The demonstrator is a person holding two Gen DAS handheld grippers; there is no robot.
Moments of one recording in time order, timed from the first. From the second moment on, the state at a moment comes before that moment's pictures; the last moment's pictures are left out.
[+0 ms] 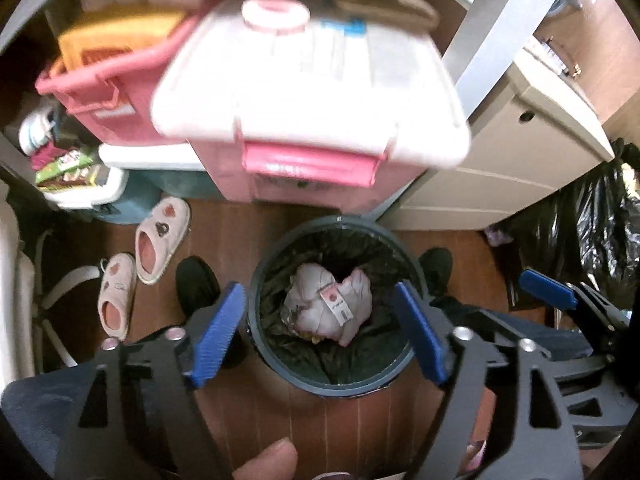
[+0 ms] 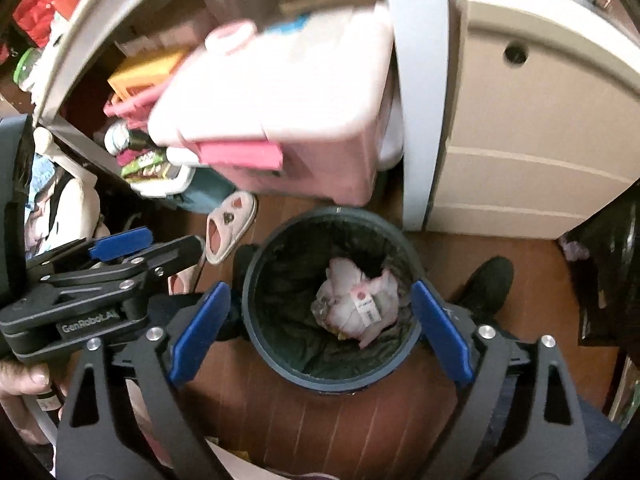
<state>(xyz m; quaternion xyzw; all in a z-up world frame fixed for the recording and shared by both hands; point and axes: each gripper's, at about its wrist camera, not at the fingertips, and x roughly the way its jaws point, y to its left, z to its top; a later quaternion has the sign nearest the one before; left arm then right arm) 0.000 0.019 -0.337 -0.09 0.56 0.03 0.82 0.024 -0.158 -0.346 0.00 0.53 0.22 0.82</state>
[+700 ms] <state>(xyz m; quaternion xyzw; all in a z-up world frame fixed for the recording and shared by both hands) -0.062 -0.012 -0.129 -0.06 0.40 0.01 0.91 -0.045 -0.165 -0.150 -0.03 0.37 0.25 0.90</state>
